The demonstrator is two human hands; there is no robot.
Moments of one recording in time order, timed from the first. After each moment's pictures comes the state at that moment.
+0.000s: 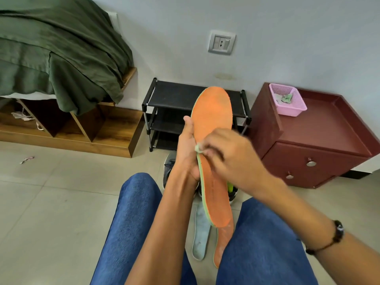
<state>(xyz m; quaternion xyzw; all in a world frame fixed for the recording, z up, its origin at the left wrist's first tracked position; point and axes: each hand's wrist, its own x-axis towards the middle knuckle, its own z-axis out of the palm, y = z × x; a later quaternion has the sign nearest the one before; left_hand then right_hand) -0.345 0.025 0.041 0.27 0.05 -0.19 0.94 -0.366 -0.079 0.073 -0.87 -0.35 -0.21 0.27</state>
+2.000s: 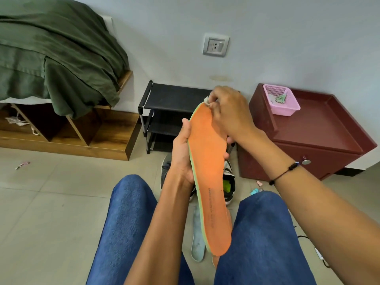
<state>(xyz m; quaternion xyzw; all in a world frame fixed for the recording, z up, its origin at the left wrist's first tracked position) -0.349 0.029 0.033 0.32 0.02 -0.21 0.92 -0.277 -0.076 0.090 -0.92 -0.22 -0.25 0.21</state>
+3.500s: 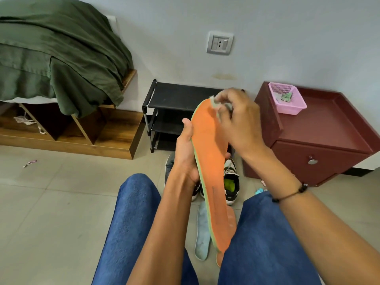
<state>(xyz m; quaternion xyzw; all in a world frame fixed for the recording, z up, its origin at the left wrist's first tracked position) -0.349 0.027 0.038 0.30 0.04 -0.16 0.94 -0.316 -0.071 0.091 -0.86 -0.20 -0.33 0.34</state>
